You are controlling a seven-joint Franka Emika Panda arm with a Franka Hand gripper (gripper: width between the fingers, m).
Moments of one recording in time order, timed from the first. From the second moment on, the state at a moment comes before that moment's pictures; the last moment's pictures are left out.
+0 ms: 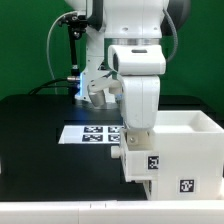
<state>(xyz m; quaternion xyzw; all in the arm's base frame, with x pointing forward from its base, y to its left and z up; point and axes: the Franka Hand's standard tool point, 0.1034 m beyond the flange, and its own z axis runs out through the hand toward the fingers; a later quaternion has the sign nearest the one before) 0.545 0.017 0.080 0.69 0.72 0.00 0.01</state>
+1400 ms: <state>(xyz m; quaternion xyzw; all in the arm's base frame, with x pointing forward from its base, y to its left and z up) 0.545 -0.022 0.066 0.70 0.71 -0.03 -0.01</state>
